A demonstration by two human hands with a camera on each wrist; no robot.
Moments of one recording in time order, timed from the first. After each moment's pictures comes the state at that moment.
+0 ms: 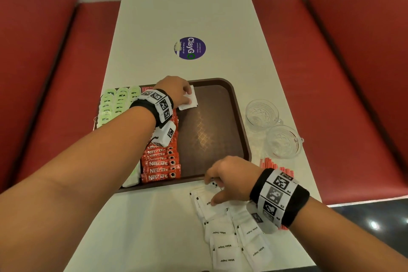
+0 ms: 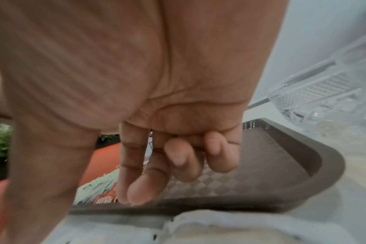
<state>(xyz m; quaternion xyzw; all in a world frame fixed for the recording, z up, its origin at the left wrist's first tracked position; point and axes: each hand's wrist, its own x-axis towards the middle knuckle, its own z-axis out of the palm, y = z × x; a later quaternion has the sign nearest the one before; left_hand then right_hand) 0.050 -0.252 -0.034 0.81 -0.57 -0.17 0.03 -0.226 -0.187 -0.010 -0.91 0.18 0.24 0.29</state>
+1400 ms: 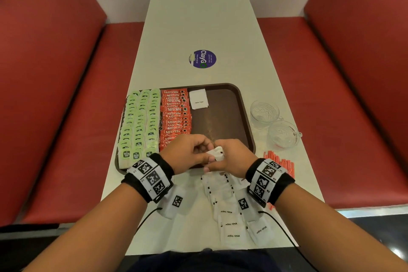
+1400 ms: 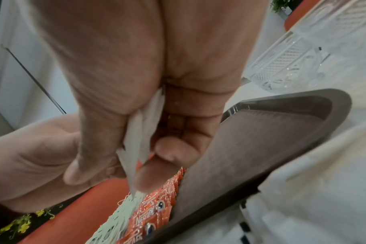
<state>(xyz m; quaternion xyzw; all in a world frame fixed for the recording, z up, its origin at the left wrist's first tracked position) -0.056 -0.065 0.004 0.67 -0.57 -0.38 0.30 -0.222 -0.167 -0.014 -0.83 0.30 0.01 0.47</state>
